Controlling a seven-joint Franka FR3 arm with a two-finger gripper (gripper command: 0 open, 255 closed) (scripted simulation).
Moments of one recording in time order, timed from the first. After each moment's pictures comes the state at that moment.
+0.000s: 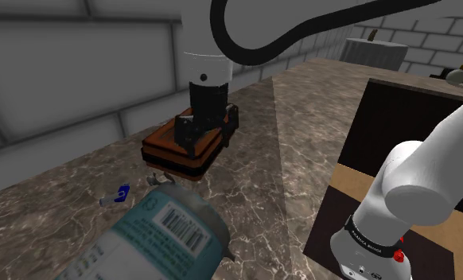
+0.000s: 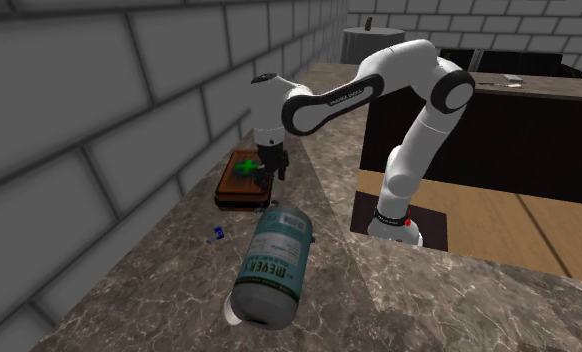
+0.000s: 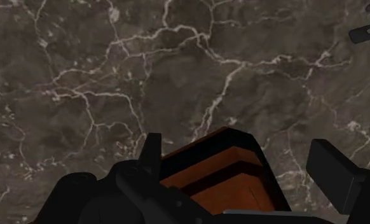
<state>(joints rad) 0.08 -0.27 0.51 -2.14 0.19 1.87 0.65</state>
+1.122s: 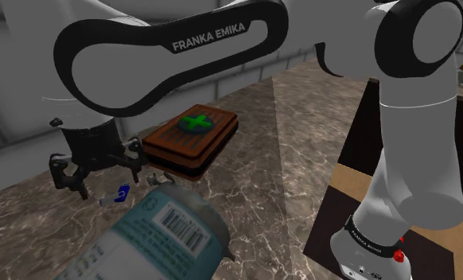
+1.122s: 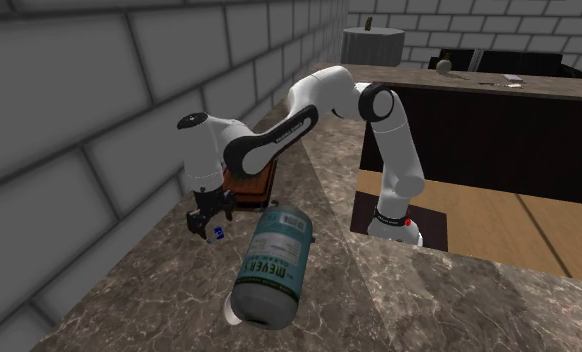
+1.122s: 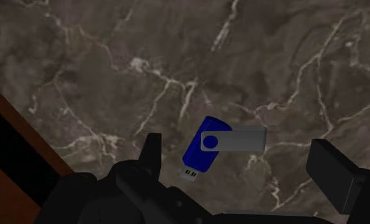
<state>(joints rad) 0.31 0.45 0.62 -1.50 -0.26 1.87 1.21</state>
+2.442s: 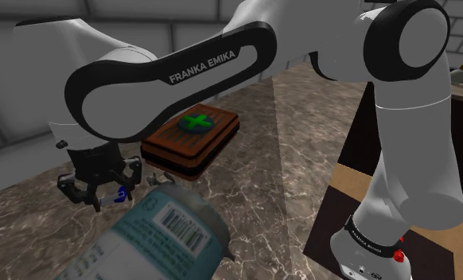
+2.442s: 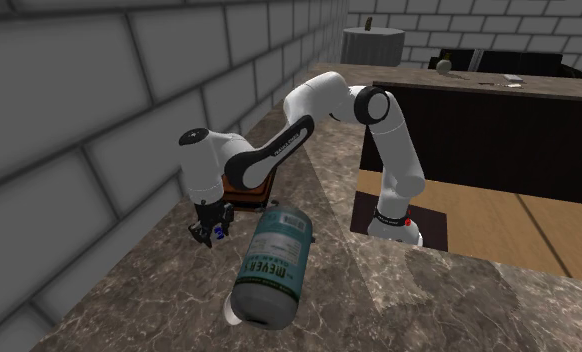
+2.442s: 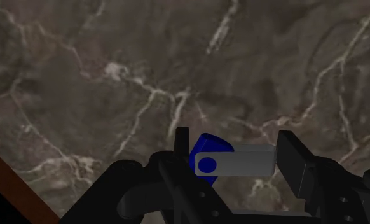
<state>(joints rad) 0.32 0.49 0.61 -1.54 -0.29 1.94 1.23</state>
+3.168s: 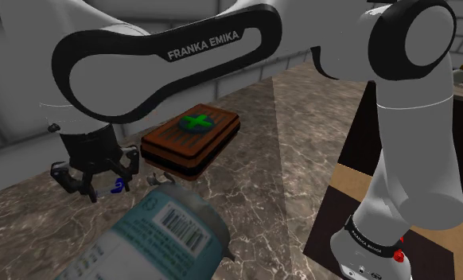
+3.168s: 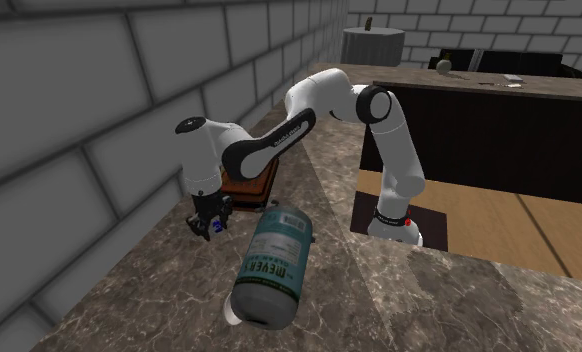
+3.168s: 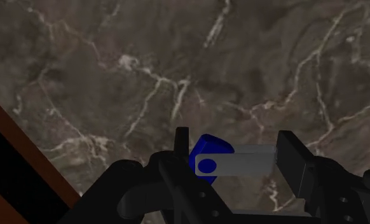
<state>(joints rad) 0.32 0.48 0.62 -1.49 -0.28 1.87 1.22</state>
